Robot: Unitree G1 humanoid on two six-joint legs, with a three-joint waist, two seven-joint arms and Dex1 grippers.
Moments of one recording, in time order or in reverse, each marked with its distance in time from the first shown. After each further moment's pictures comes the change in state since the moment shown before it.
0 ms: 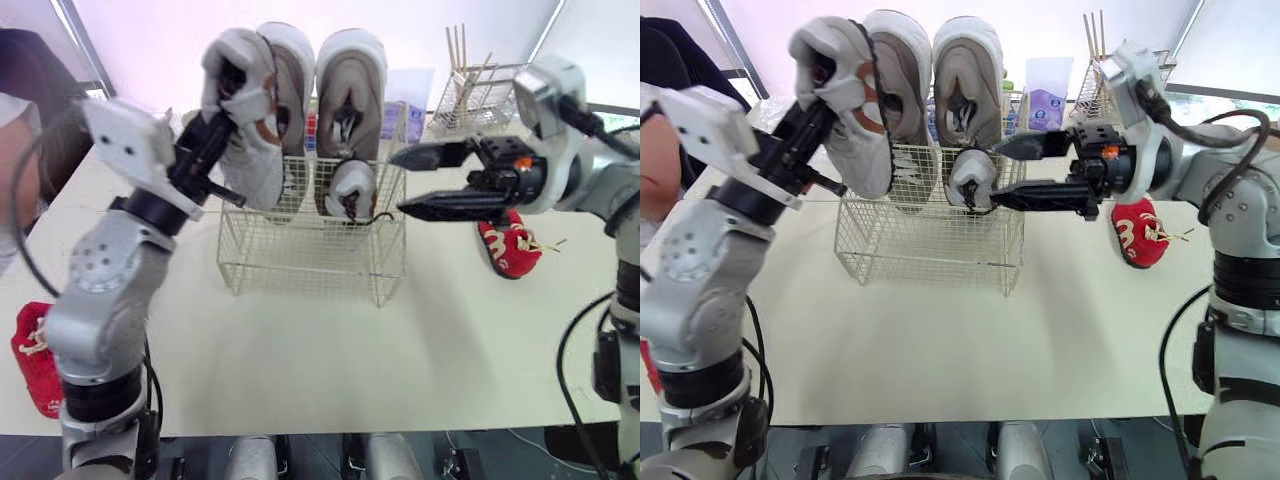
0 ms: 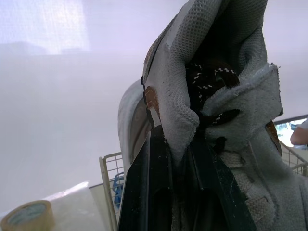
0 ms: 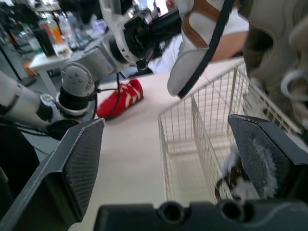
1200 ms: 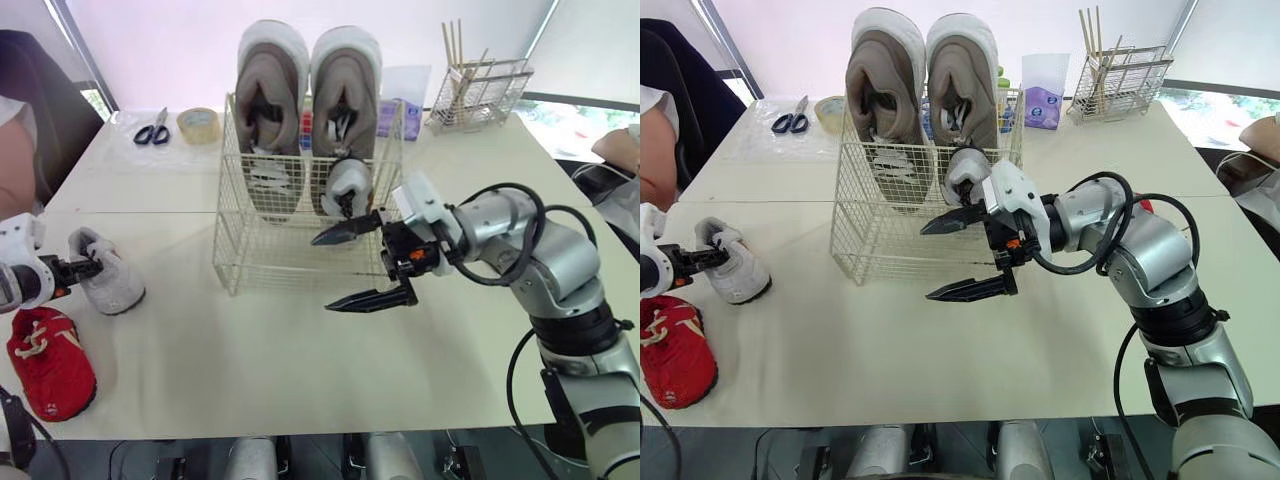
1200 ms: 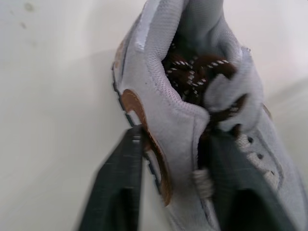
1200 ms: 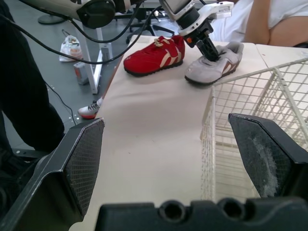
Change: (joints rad) left arm -0.067 0.582 0.219 1.106 -0.064 0.668 -0.288; right arm 0.094 0.229 0.278 -0.198 -0.253 -0.314 0.019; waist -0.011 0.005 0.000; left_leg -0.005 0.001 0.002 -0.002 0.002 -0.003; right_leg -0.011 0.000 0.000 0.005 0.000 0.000
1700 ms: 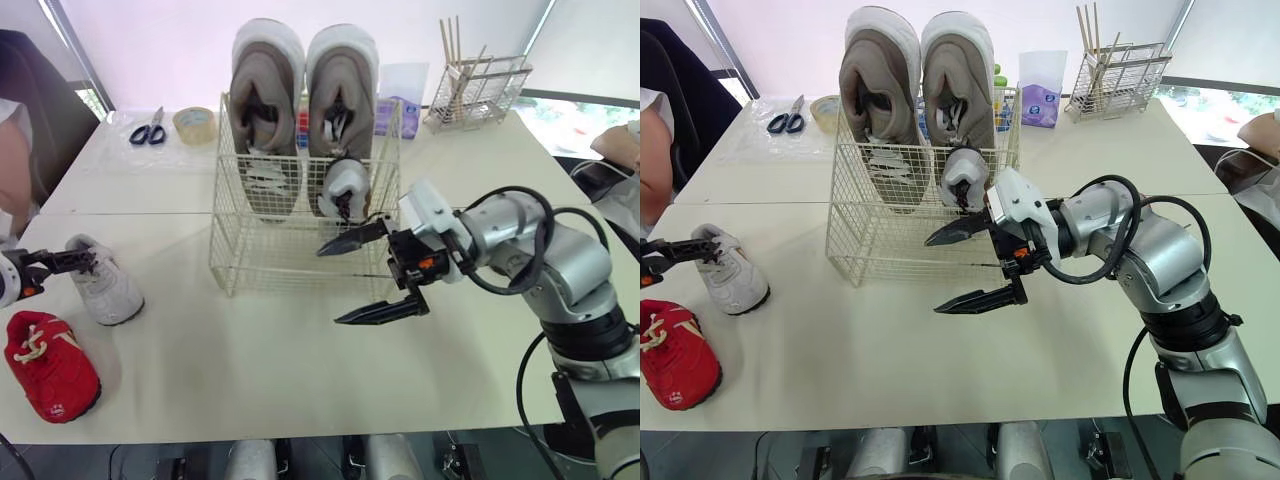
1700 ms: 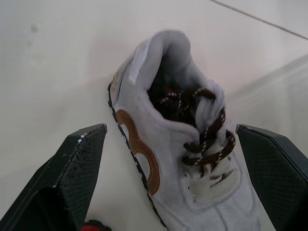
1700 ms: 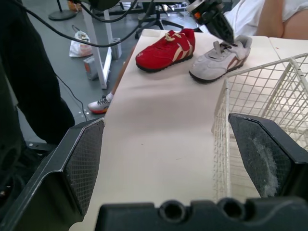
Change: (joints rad) left arm 0.124 0.118 0.092 -0.138 -0.147 0.139 -0.039; right arm 0.019 -0.041 0.000 -0.028 0.026 0.002 0.038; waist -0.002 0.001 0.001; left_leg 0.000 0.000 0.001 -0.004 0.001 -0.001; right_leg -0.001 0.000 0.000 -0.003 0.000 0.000
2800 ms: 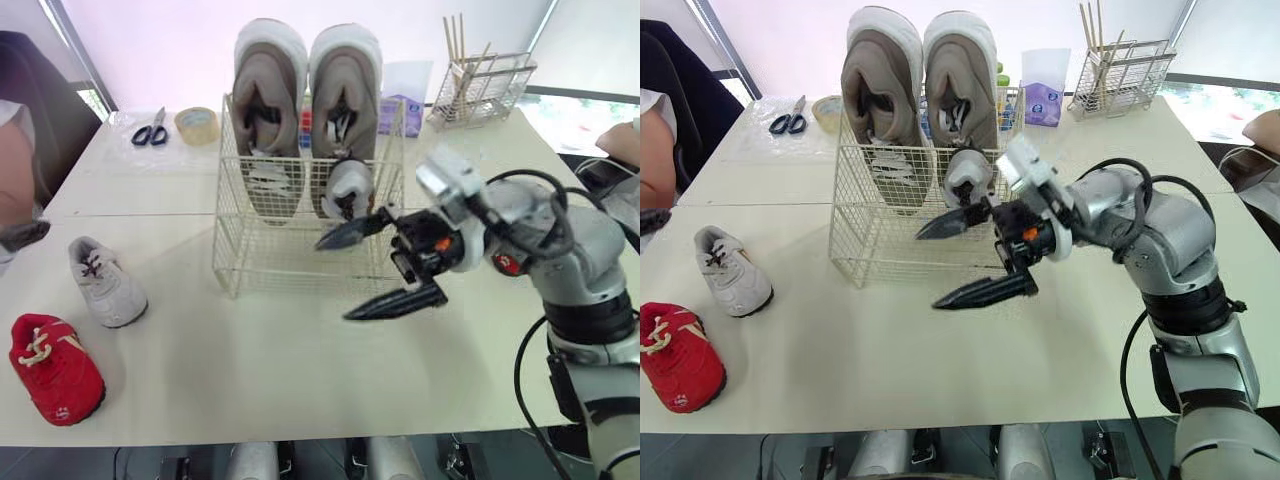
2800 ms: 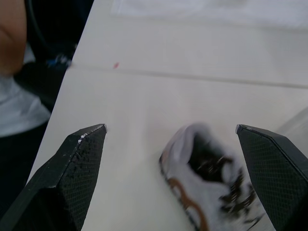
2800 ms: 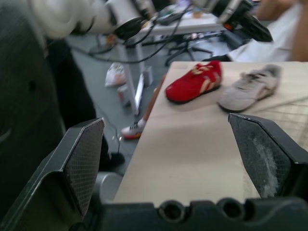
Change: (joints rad) left arm 0.201 0.150 0.027 -0.050 -0.142 -0.313 0.045; right arm -0.077 0.001 -0.032 -0.017 0.159 0.102 0.072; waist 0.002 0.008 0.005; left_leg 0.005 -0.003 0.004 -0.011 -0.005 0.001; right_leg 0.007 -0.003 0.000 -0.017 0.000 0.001
